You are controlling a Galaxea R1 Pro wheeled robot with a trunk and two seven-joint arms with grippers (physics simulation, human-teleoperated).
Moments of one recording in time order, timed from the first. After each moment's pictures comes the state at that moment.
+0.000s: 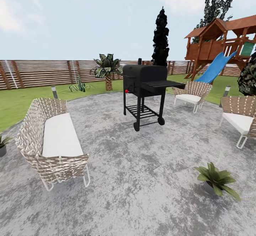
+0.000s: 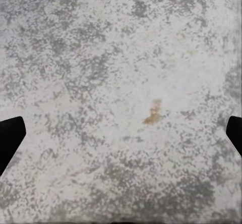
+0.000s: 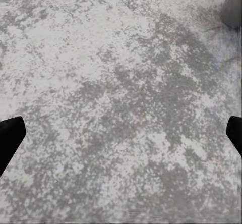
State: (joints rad) left arm -0.07 0.02 0.00 -0.43 -0.01 -0.21 0.00; right arm -0.01 -0.10 -0.09 -0.62 -0.01 -0.21 0.00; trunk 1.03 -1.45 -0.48
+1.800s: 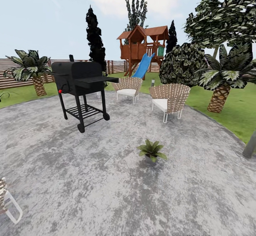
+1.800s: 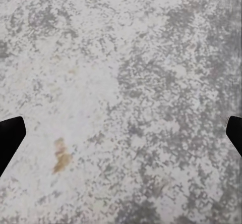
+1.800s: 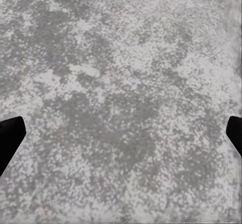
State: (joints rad) left arm -0.07 0.02 0.00 -0.43 0.00 -0.21 0.00; right arm -0.01 -0.10 -0.10 -0.62 -0.01 -0.21 0.00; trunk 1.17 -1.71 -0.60
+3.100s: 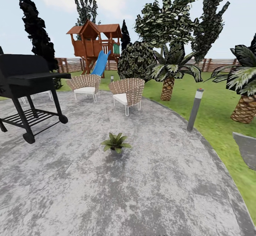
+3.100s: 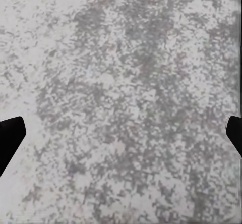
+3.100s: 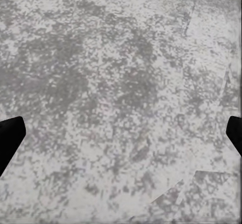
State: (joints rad) left arm -0.07 0.02 0.00 -0.43 0.00 -0.21 0.01; right arm -0.01 -0.09 -0.09 -0.60 -0.01 -0.21 0.00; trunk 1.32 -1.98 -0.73
